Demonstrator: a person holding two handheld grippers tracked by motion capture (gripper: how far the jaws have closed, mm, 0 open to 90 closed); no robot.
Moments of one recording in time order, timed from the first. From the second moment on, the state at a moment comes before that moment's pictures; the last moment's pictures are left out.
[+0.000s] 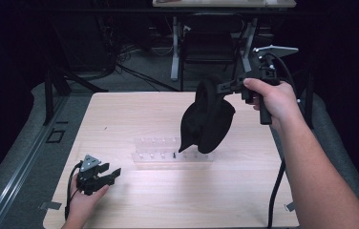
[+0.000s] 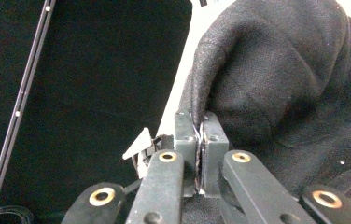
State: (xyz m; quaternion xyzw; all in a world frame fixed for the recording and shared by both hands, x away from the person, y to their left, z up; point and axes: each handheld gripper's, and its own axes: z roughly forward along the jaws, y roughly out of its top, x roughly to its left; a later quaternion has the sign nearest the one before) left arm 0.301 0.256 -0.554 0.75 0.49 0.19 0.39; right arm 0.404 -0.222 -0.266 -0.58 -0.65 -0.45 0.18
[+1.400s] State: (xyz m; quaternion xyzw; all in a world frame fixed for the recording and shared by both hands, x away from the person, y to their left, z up) left arm 0.298 0.246 -0.549 0.76 0.48 0.19 0.40; right arm 0.427 -0.176 -0.300 -0.57 -0.68 -0.43 0.19
